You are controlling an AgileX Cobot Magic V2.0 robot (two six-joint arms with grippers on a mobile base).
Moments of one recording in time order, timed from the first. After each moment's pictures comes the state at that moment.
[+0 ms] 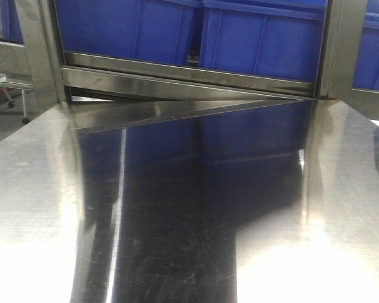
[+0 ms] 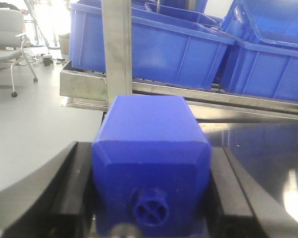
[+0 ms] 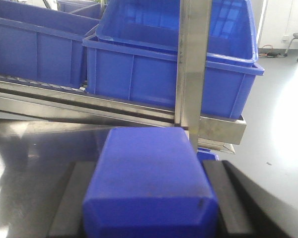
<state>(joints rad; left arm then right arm) -0.07 0.26 -0.46 -0.12 0.34 0.05 0.08 0.27 -0.33 -0.01 0.16 0.06</state>
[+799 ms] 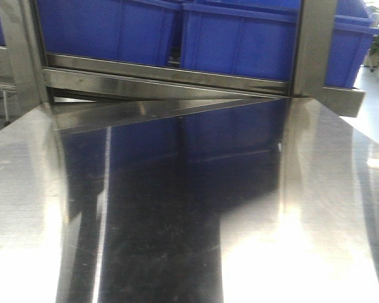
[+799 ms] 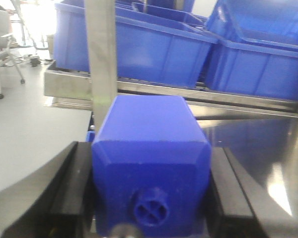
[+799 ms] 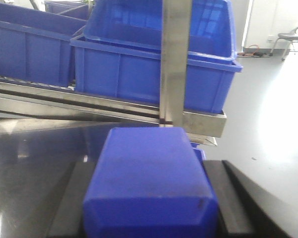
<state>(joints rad) -0.07 0.26 -0.46 -0.12 0.35 0.05 0.08 0.27 -0.33 -0.01 0.16 0.06</state>
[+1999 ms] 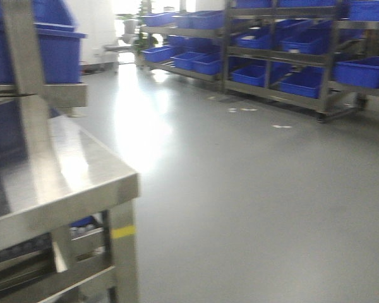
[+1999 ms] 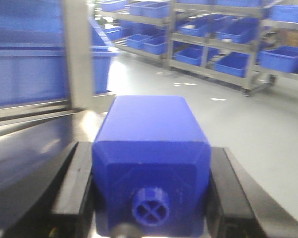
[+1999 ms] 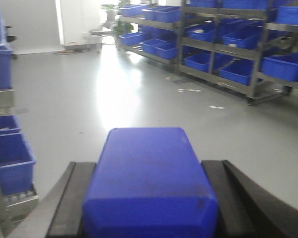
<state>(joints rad) -0.07 0.26 -0.46 -0.12 0.35 0.05 0.08 0.27 -0.33 -0.01 0.16 0.06</state>
